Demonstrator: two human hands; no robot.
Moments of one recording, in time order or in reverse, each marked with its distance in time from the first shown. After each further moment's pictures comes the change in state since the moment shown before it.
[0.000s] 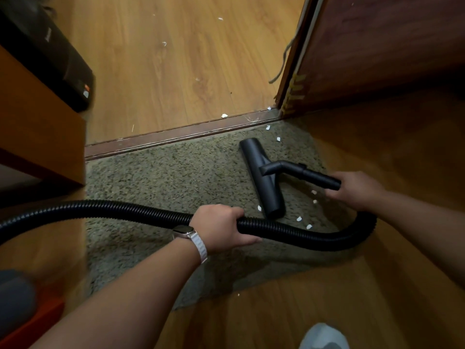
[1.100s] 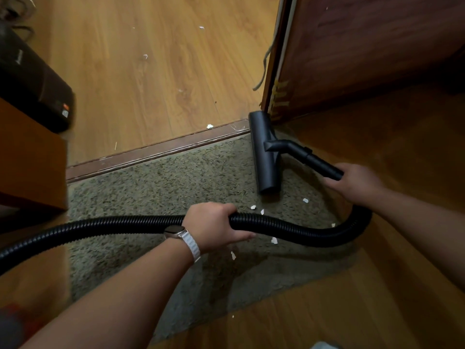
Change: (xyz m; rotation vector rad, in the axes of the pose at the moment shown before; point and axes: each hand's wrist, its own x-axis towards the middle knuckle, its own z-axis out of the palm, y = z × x) left_hand 0.044 0.000 -0.010 0.029 0.008 -0.028; right_hand 0.029 0.029 -0.008 0.240 0.139 0.080
